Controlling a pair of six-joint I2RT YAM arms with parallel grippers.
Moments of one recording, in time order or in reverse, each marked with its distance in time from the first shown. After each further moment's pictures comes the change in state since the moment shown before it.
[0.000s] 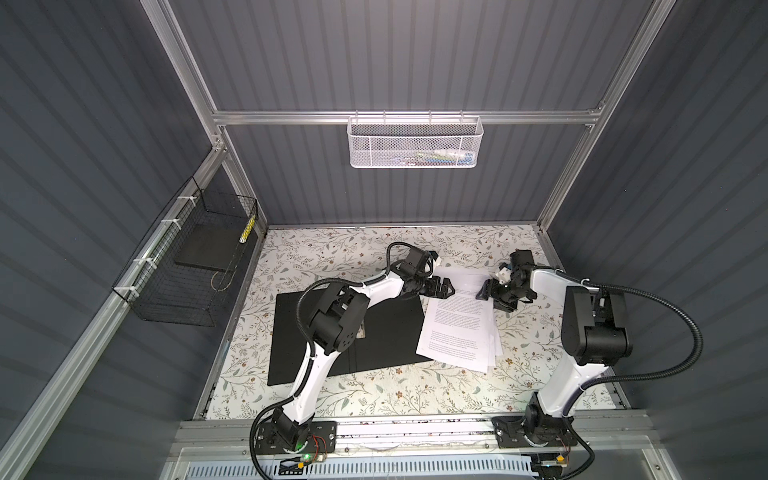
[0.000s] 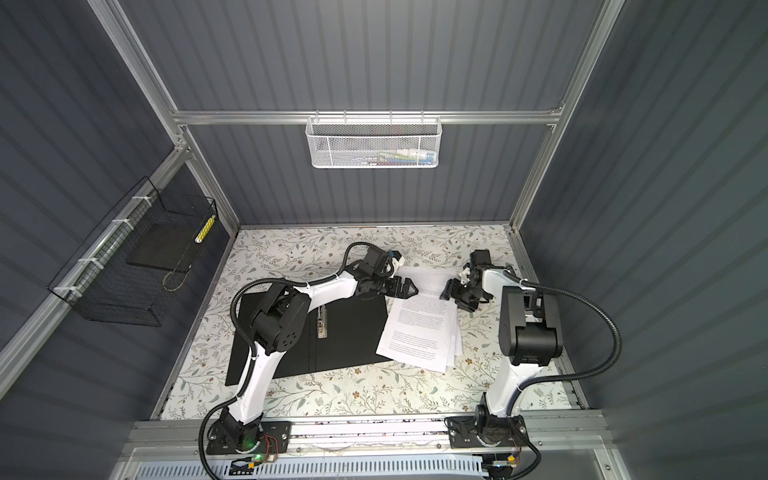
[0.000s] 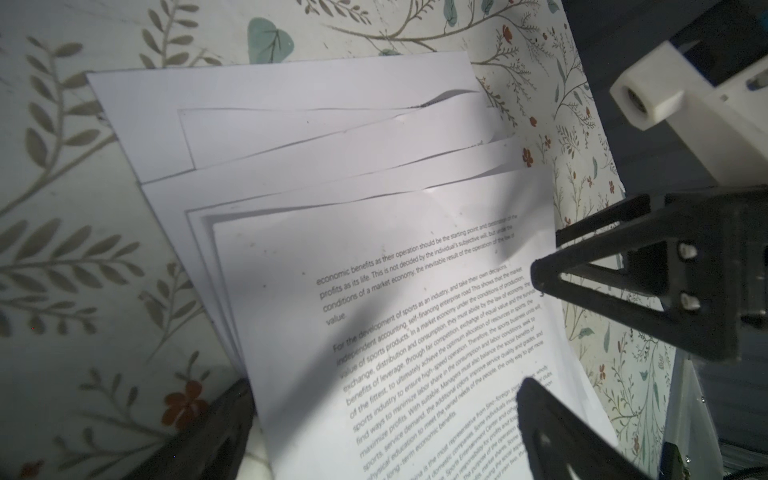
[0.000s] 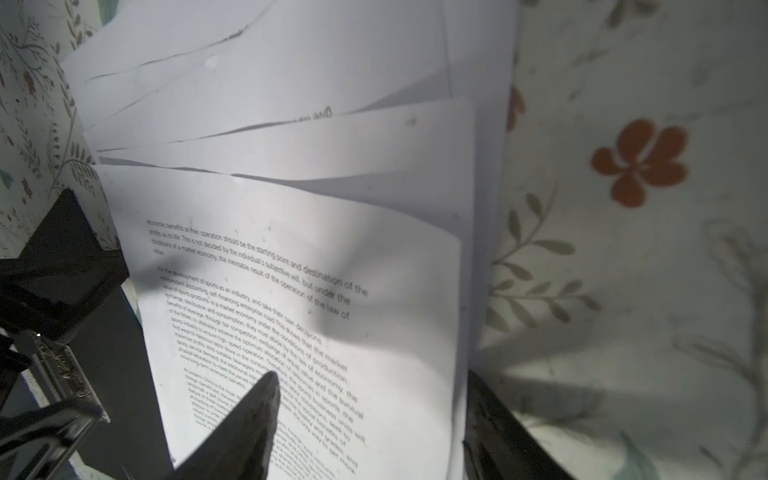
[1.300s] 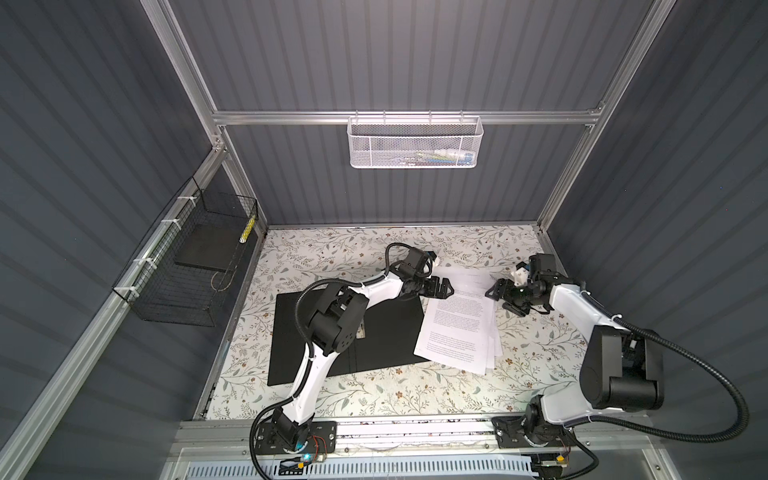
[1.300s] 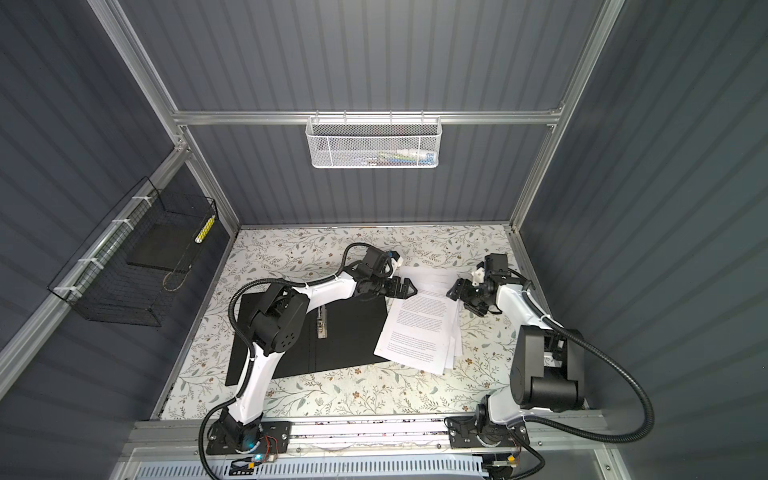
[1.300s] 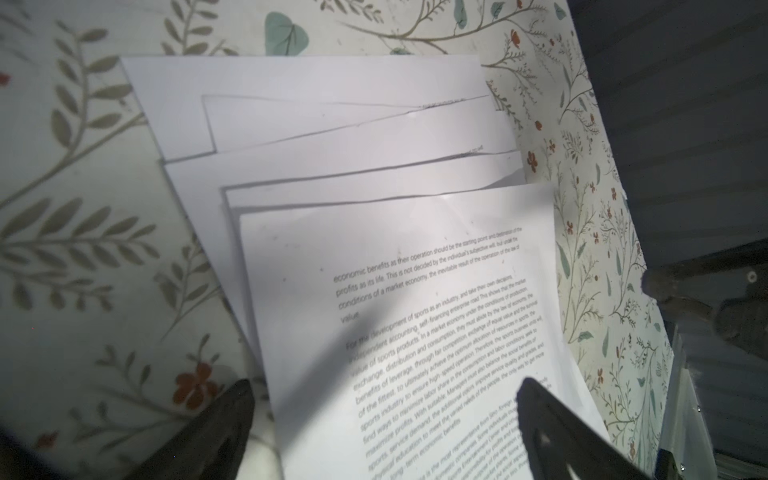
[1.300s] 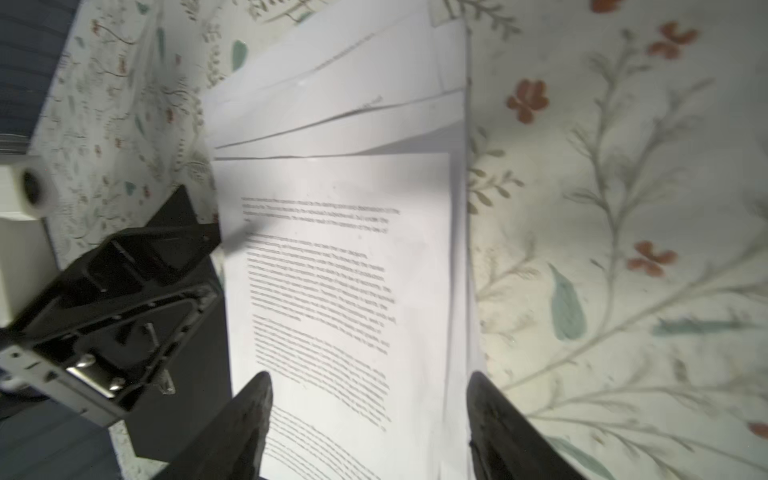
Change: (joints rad) left arm 0.008 -0.047 -0.050 -0.018 -0.037 -0.036; right arm -0.056 -0.365 -0.194 -0.039 0.043 0.060
